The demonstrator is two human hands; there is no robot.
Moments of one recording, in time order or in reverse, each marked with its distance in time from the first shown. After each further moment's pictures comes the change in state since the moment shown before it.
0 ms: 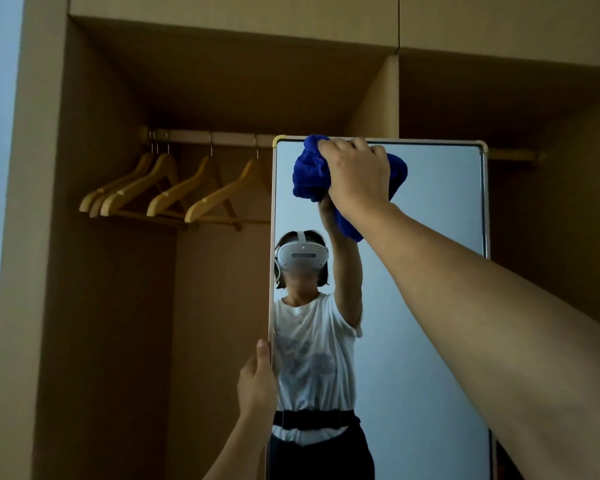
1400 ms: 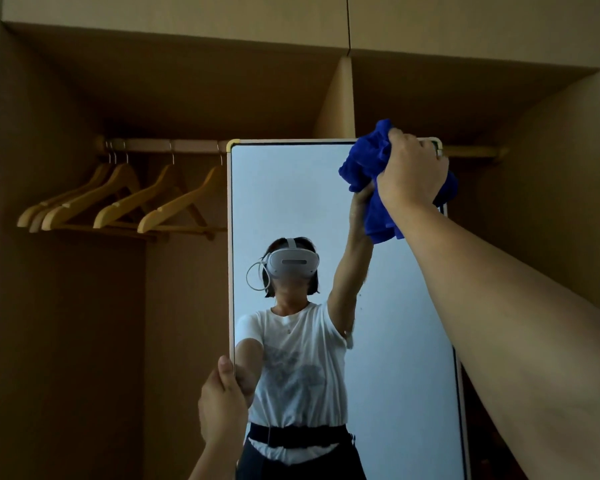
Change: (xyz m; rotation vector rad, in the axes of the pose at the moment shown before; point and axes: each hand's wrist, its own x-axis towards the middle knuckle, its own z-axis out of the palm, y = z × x) left_hand 0.000 -0.013 0.010 0.284 0.186 0.208; right_hand -0.019 0.114 0.001 0.008 0.150 0.476
